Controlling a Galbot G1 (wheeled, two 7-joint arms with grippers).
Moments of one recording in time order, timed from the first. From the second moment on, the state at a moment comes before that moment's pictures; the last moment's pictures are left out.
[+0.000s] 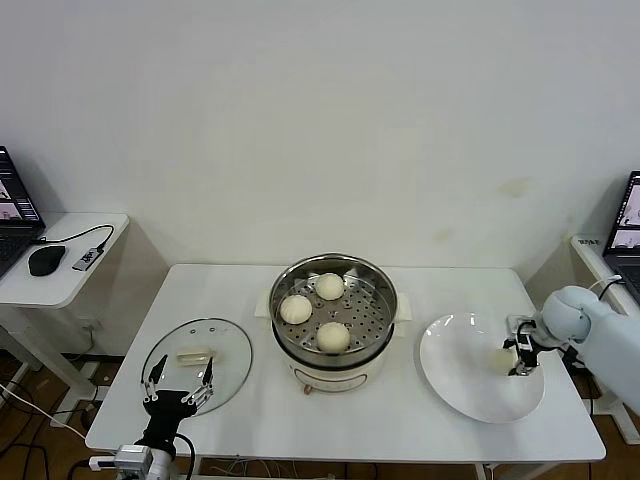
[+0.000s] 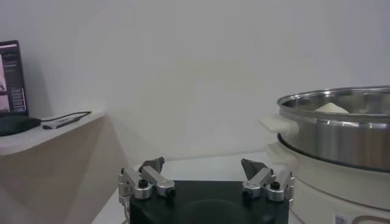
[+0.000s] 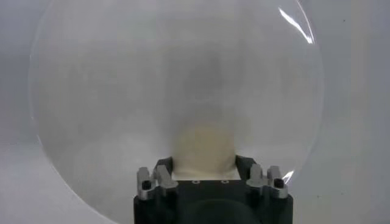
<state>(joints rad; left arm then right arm) 1.65 -1.24 -0.57 -2.03 -0.19 -0.02 -0.11 -0.24 0.55 -0.57 1.22 -0.23 -0.23 -1.05</state>
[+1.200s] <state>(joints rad) 1.63 -1.24 -0.57 -2.03 -0.20 -0.02 -0.11 0.56 0.88 -1.16 1.42 0.47 -0.59 -0.87</state>
